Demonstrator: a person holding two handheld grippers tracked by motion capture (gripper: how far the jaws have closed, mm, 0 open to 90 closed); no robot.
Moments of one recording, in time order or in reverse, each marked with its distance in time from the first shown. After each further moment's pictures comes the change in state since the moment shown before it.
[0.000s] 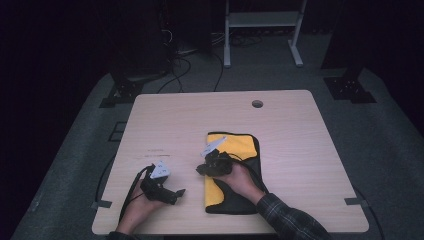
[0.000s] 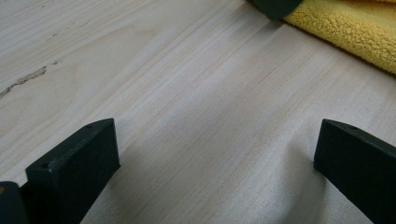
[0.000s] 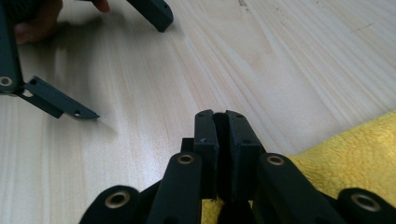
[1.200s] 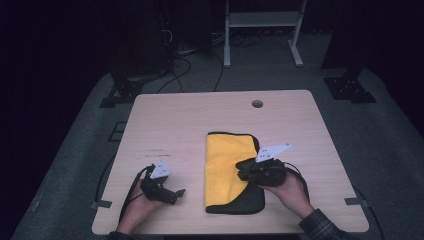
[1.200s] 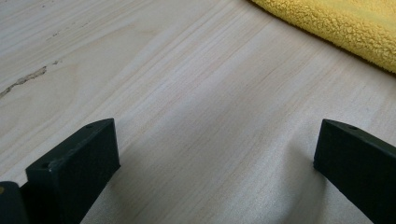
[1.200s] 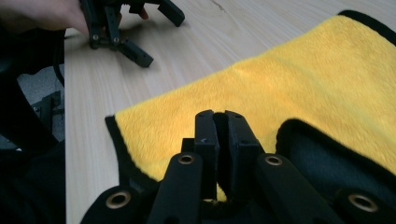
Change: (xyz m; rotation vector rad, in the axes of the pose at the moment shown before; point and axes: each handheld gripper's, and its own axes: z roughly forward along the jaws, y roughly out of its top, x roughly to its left) left arm 0.000 0.000 0.000 0.003 -0.001 -0.003; right arm 0.010 -0.078 -0.140 -0.134 -0.015 0.073
